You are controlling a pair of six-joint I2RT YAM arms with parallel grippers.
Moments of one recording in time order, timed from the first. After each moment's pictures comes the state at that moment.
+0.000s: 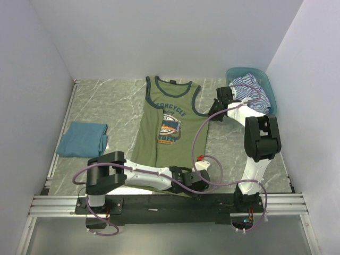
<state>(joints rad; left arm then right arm) -1.45 1.84 1.14 -0.27 -0.17 -0.88 0.14 1.90 1.27 -0.35 -0.03 0.62</state>
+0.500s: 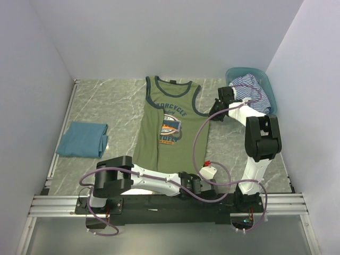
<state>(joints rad) -1.53 1.93 1.29 -0.43 -0.31 -0.87 0.13 1.90 1.27 -0.36 -0.05 0.62</state>
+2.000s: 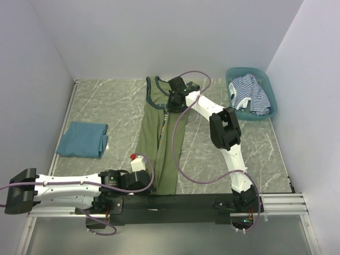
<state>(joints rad) -1.35 0.92 0.43 -0.41 -0.27 -1.36 0.51 2.36 2.01 -0.61 -0.01 0.65</state>
